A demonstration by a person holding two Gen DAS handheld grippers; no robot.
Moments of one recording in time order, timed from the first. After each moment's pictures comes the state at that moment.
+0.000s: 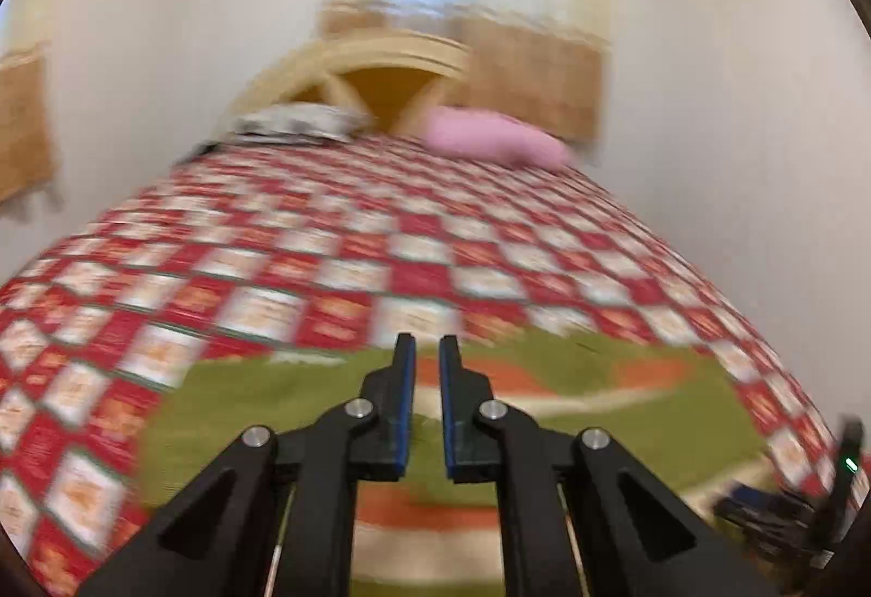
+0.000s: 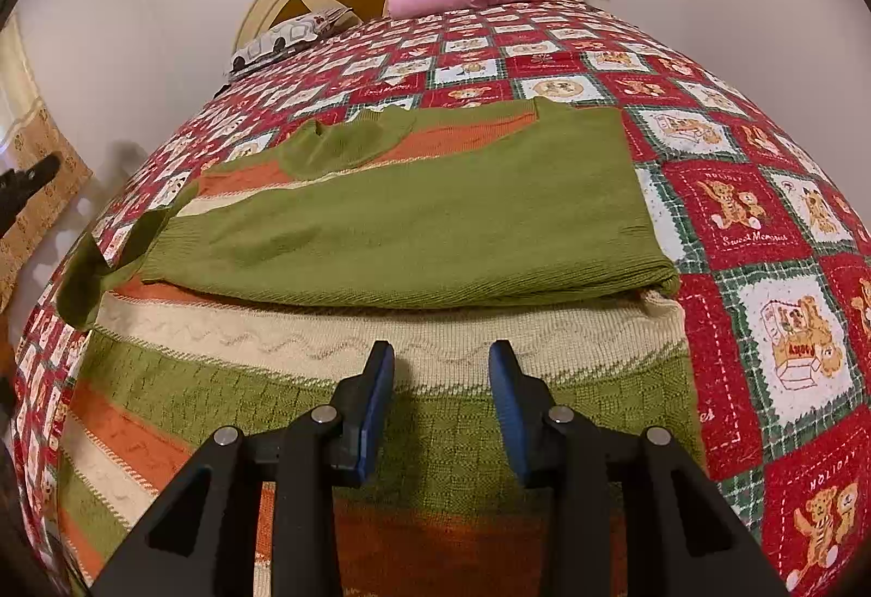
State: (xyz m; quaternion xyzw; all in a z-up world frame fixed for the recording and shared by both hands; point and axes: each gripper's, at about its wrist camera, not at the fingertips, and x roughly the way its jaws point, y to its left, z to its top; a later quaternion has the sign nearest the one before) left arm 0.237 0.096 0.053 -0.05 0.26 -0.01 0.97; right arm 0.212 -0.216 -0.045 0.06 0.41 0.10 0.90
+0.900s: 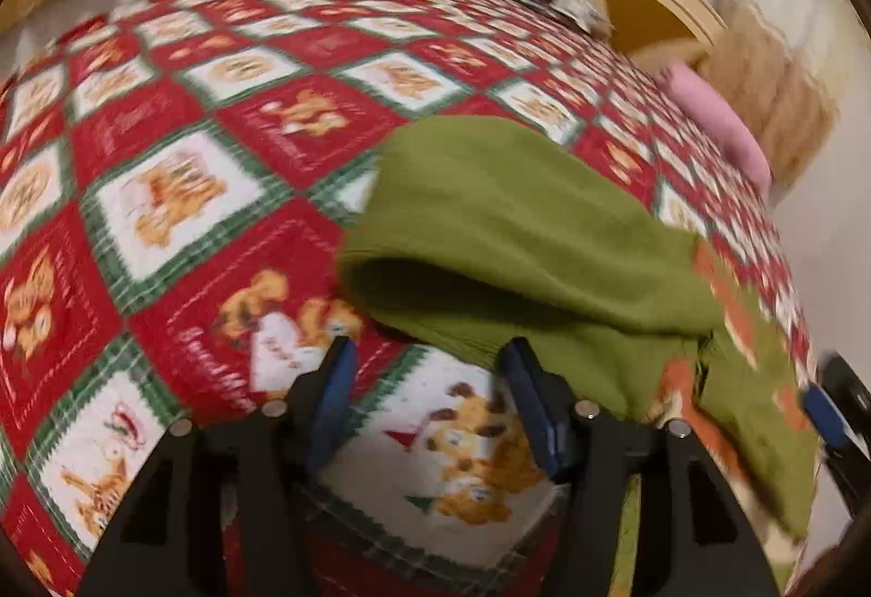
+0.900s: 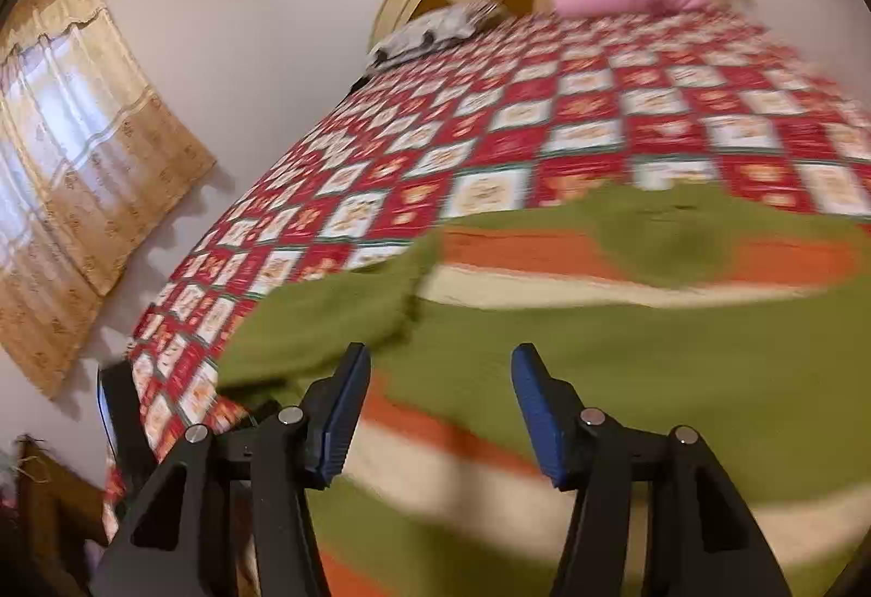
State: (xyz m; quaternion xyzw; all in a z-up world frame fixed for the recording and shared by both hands) left arm 0.191 0.241 -0.068 -0.29 0.38 0.24 0.85; right arm 0.286 -0.022 0.008 0.10 0.41 0.29 0.86
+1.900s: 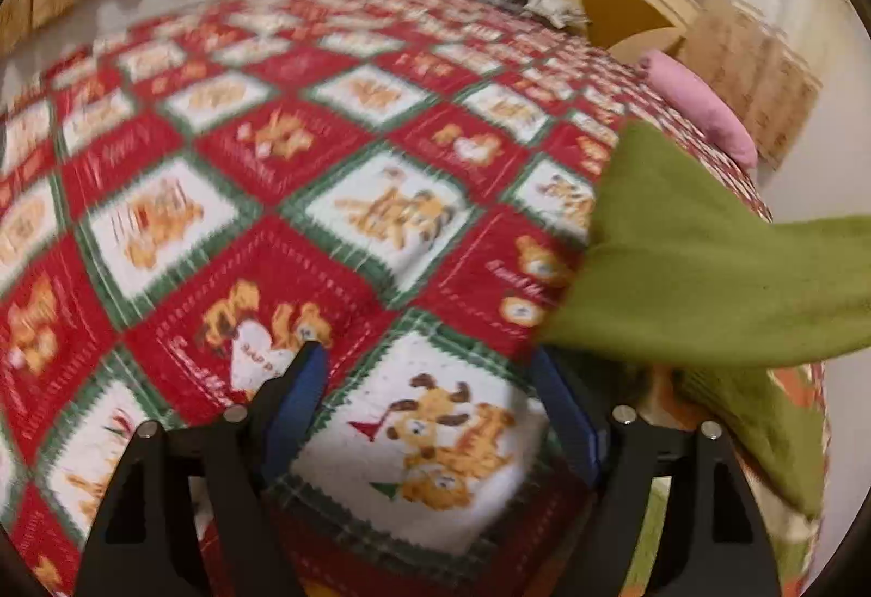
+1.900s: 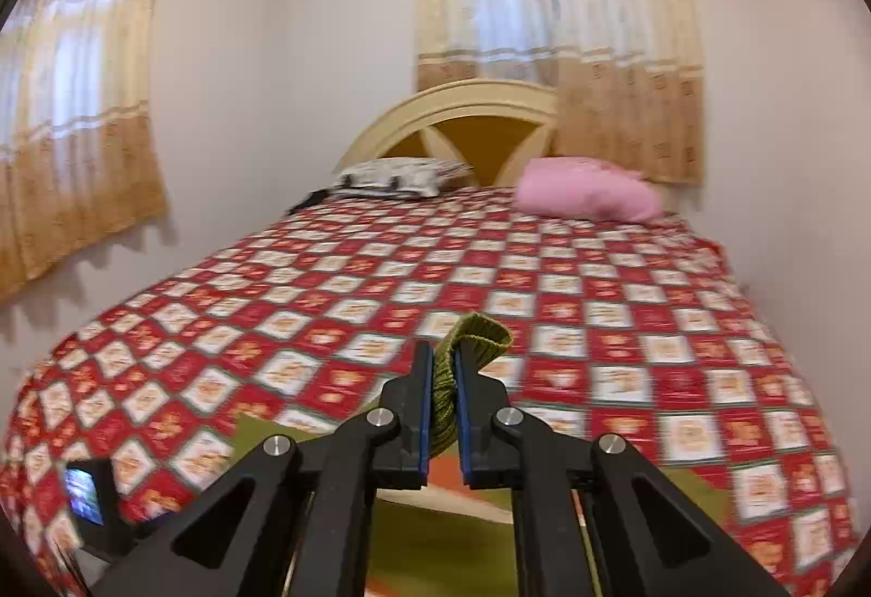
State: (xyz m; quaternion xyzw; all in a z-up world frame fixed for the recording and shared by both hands) left arm 0.192 0.217 -0.050 -0.22 0.37 0.22 0.87; right arm 0.263 -0.068 0.149 -0.04 0.19 0.18 0.96
